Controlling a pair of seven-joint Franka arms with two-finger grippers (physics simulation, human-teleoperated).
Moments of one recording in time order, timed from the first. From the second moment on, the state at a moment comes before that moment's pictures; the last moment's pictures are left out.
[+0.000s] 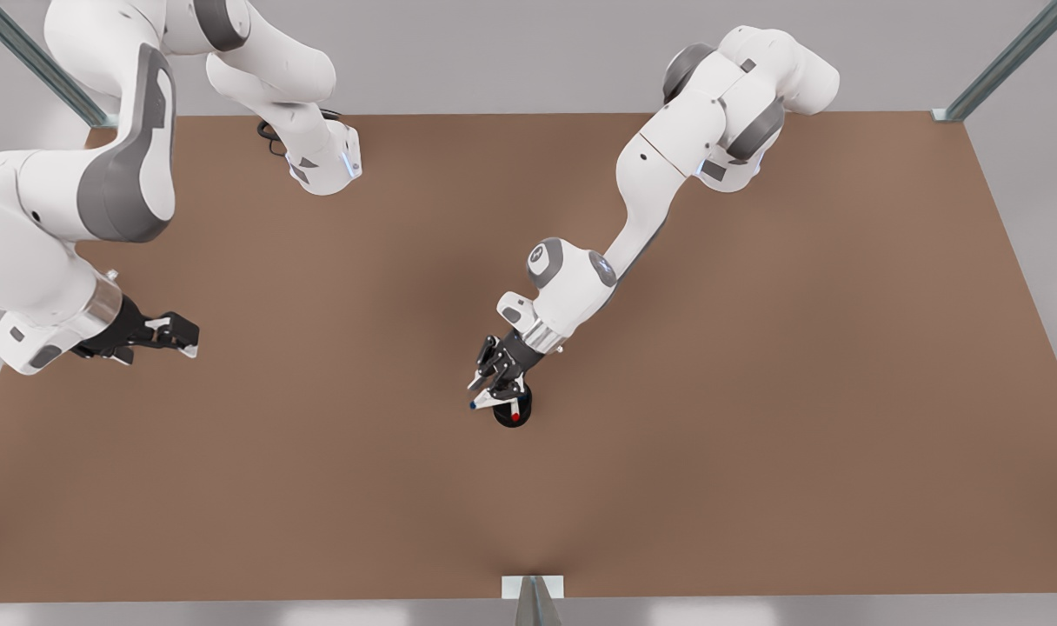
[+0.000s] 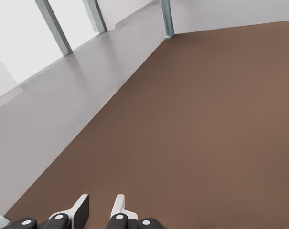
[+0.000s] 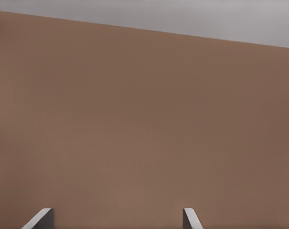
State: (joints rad) left arm -0.65 0.86 -0.23 -1.36 -0.79 3.13 1.32; right arm -0.06 0.30 0.09 -1.26 -0.04 1.60 -0.10
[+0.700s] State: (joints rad) left arm -0.14 0.20 -0.03 -1.38 -0.01 1.74 0.48; right arm -0.06 0.30 0.09 -1.26 -0.04 1.61 -0.08
